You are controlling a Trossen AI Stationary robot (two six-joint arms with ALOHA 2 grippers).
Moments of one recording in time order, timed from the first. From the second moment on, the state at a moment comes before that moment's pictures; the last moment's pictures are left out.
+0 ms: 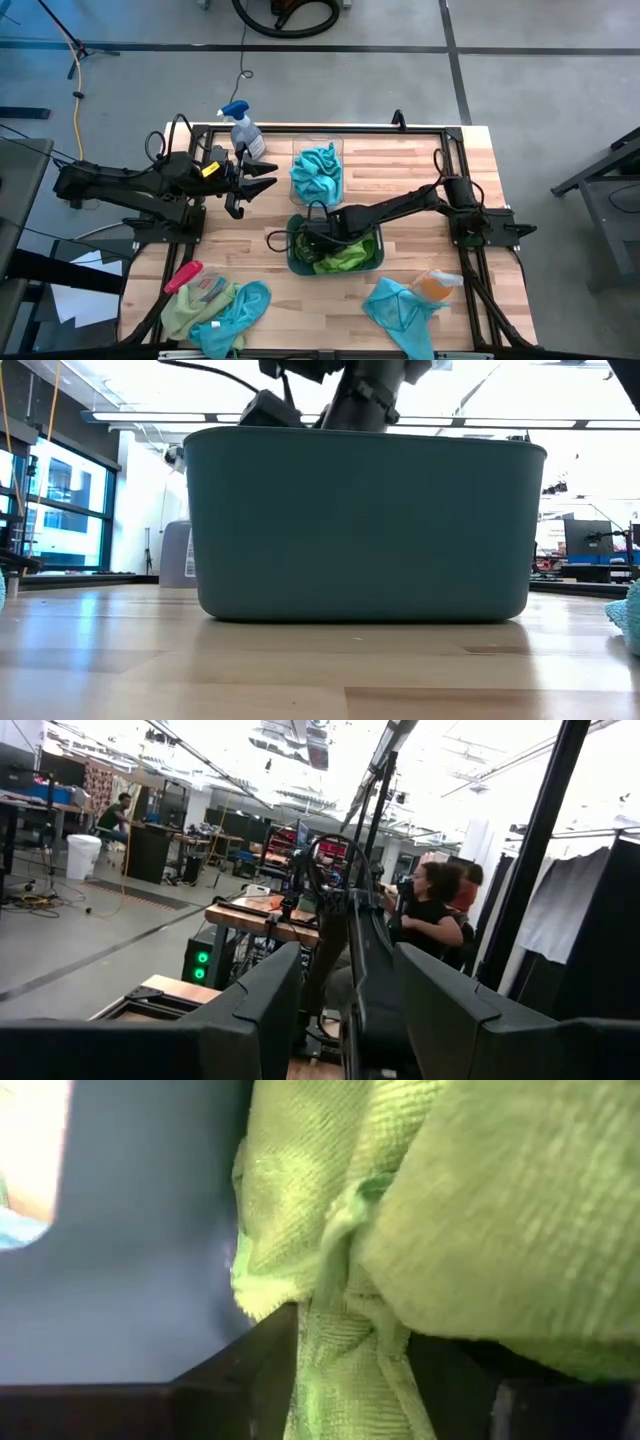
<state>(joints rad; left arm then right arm) -0.07 0.85 0.72 0.36 -0.16 -0.21 0.17 2.10 1.63 -0.73 -0.06 1.20</state>
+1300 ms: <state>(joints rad) -0.07 0.85 0.72 0.36 -0.19 -0.19 0.18 1.38 1.38 -1.27 0.28 0.87</state>
